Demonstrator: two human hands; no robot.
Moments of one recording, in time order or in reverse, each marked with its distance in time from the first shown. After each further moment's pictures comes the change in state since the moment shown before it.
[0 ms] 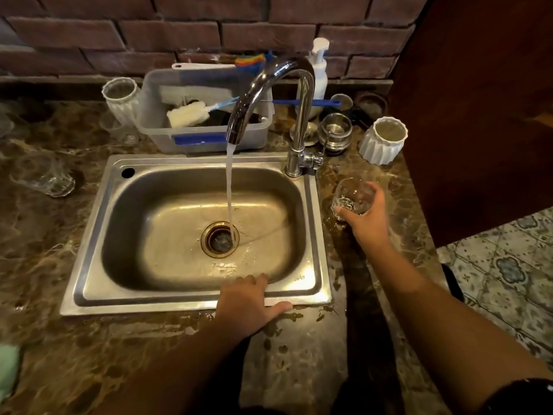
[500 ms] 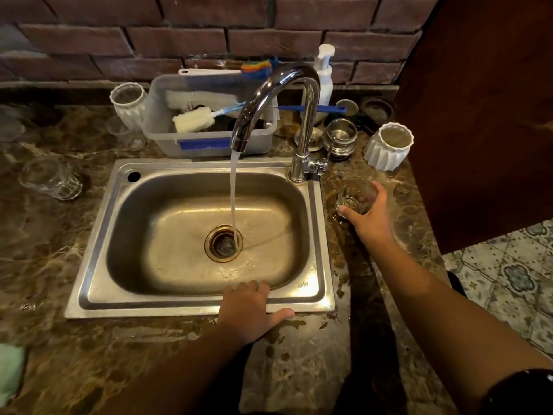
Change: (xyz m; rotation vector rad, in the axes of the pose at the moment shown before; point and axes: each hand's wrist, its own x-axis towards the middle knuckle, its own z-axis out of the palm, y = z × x) left_hand 0.001 -0.002 -0.004 0.000 -0.051 -0.016; right_hand 0.020 -0.004 0.004 0.021 -0.053 0.049
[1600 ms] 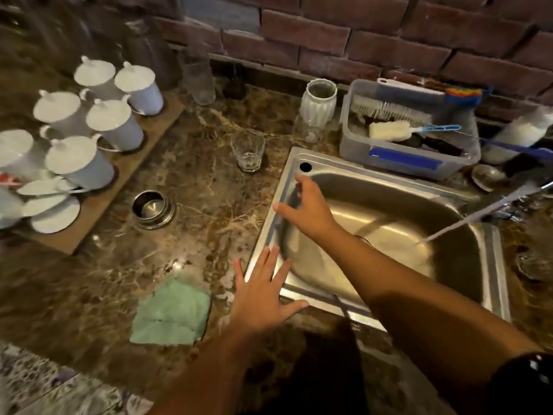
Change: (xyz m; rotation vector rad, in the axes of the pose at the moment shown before) left_hand -0.108 -0.269 0.008 -0.185 0.370 -0.203; right_hand -0.174 -0.170 0.412 -0.322 -0.643 -0.389
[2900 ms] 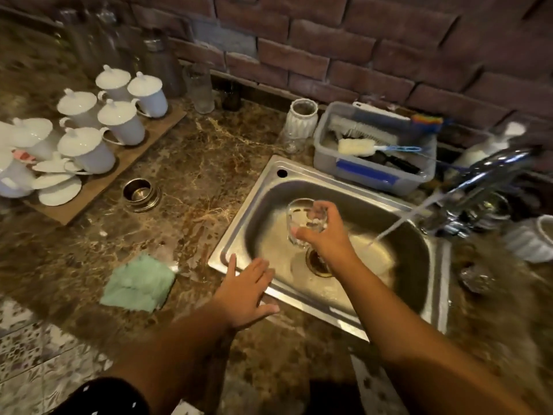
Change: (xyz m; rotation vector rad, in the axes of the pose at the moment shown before) left_hand 0.000 0.056 -0.009 0.194 -0.325 0.085; right_hand -0.099 0.044 -0.103 0.423 0.033 0.087
